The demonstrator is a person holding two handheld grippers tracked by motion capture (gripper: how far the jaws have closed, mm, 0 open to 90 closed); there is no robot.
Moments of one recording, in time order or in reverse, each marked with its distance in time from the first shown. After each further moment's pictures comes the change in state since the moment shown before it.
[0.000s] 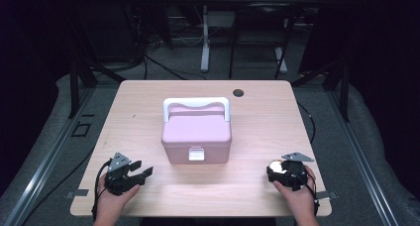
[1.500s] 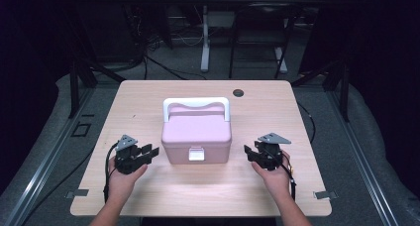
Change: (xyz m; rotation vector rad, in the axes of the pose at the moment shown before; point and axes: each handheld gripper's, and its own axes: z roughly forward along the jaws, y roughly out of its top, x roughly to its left) left arm 0.009 0.042 0.035 -0.077 -0.044 -0.073; right arm 0.056 0.062 0.021 -0.171 0.176 -0.057
